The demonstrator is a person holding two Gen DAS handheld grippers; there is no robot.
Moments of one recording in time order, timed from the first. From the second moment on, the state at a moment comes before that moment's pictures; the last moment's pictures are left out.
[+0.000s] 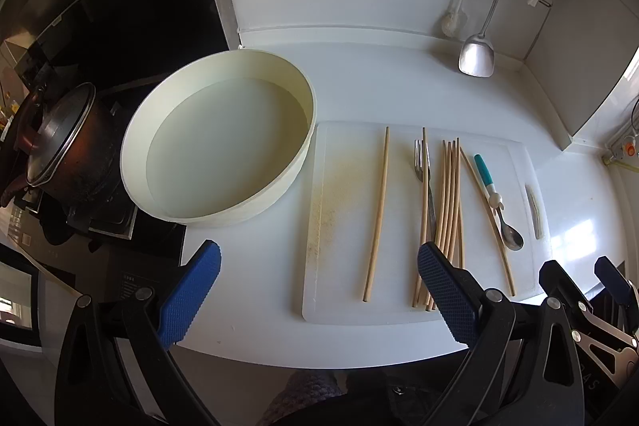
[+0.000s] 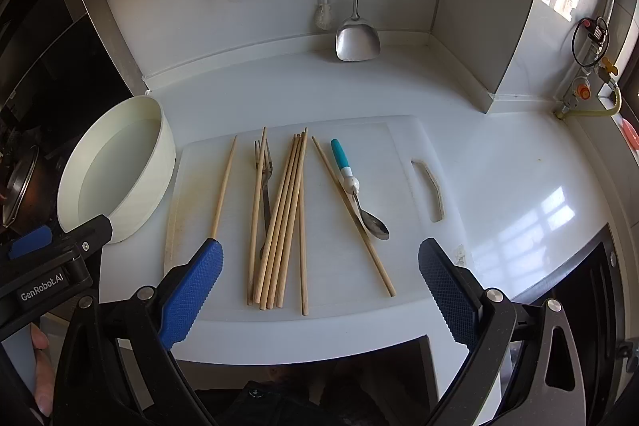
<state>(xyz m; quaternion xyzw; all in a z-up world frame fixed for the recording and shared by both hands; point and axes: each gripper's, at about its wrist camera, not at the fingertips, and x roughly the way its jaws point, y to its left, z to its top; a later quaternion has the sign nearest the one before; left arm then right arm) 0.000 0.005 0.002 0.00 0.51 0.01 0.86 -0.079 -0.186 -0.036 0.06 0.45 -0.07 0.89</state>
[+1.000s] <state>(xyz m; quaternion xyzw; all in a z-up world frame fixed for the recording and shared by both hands) 0.004 0.013 0.002 0.01 0.51 0.01 0.86 -0.076 -0.183 -0.037 0.06 0.45 -0.07 0.89</state>
